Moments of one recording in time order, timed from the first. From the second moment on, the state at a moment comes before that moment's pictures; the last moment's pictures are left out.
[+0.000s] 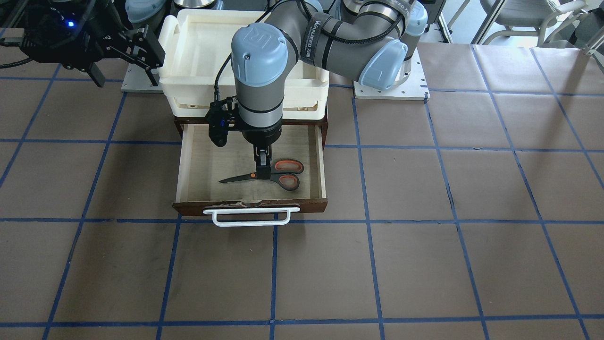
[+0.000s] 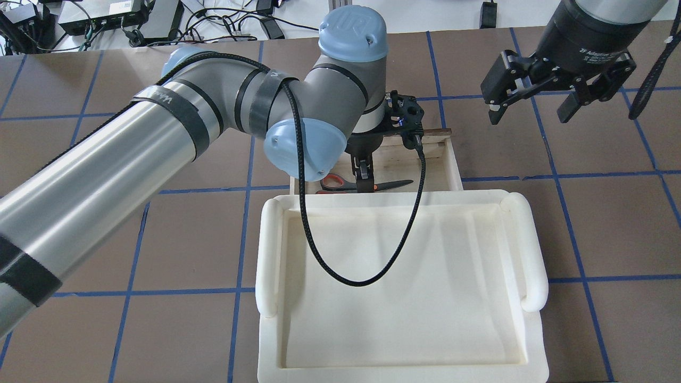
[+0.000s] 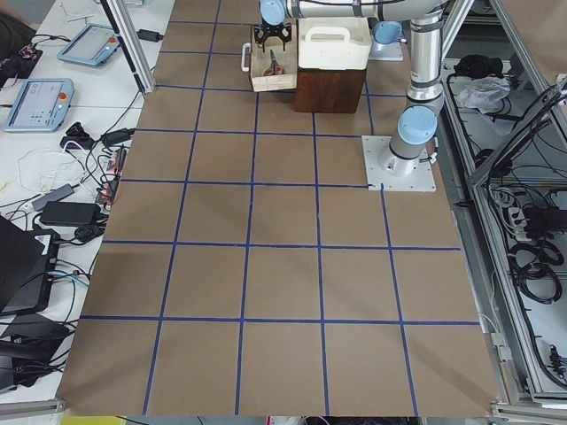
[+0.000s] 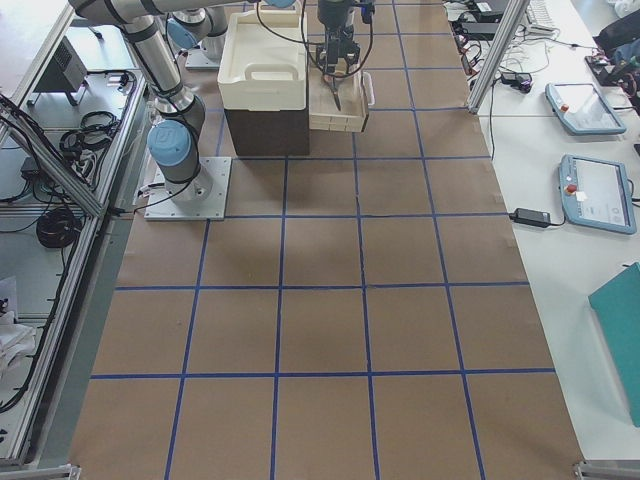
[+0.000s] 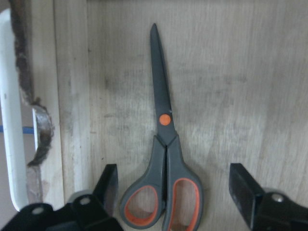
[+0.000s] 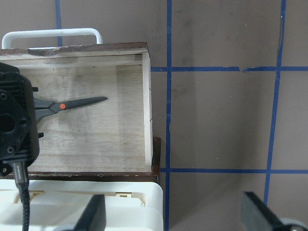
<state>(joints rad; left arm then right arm) -2.03 -1.90 -1.51 -1.32 1.53 1.03 1.53 -1.65 1.50 -1.40 -1.52 -0.05</state>
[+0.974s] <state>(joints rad) -1.65 -1.68 -1.42 -1.59 1.49 0.84 1.53 -1.65 1.50 -1.40 -1.53 -0.05</state>
